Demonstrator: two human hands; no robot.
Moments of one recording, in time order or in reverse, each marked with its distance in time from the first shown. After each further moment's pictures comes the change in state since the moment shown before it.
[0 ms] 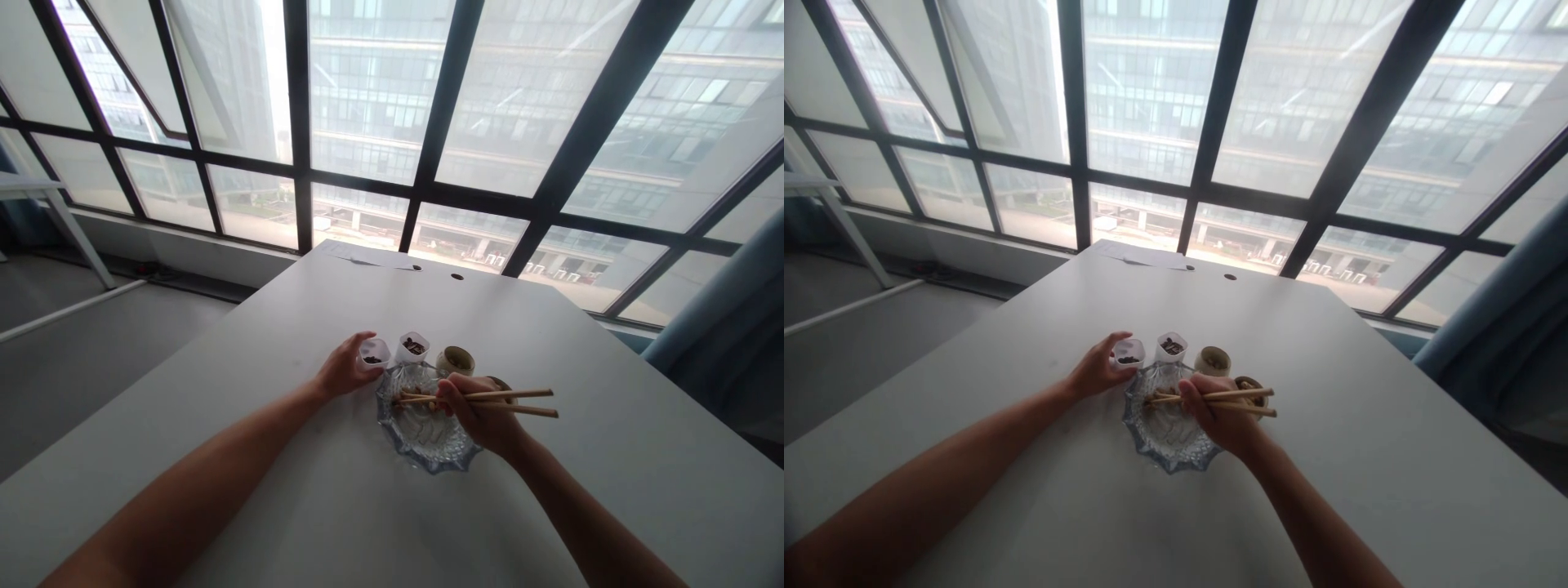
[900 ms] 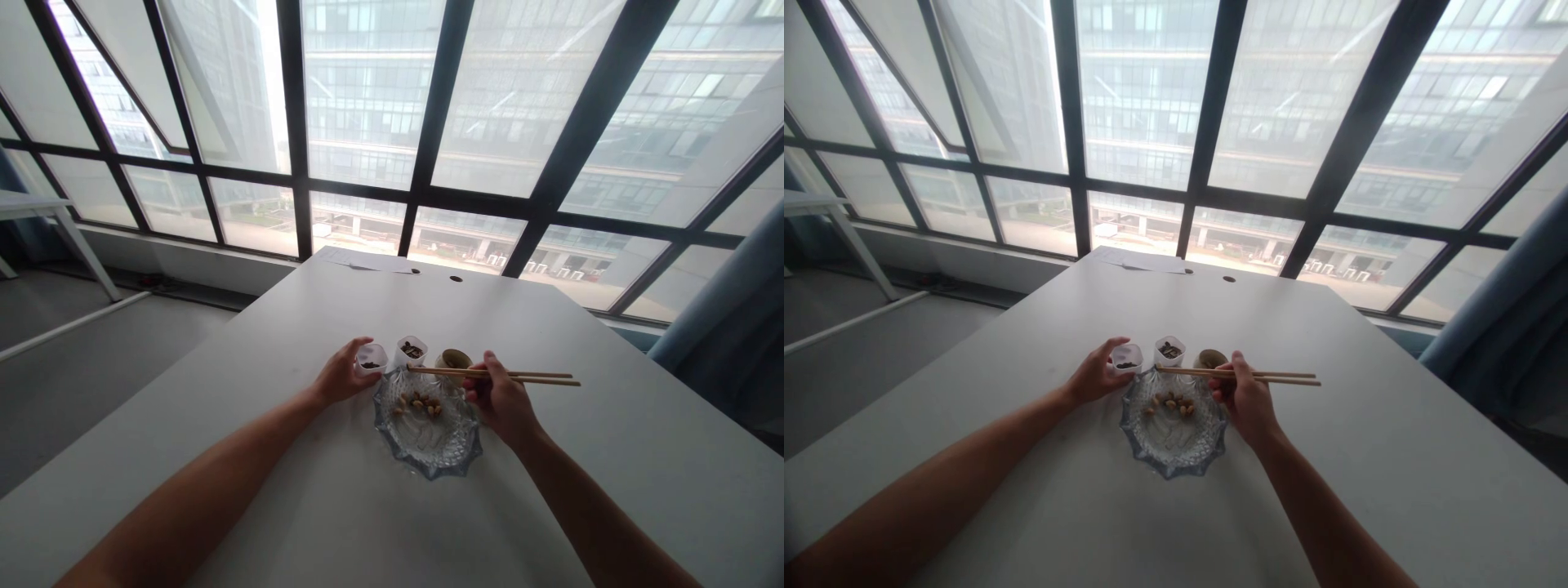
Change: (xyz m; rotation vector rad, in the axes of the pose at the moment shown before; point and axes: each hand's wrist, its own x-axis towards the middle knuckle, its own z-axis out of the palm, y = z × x) left_hand 0.000 0.001 0.000 0.021 -0.004 -0.003; right_hand 0.010 0.035 -0.003 0.931 0.617 0.656
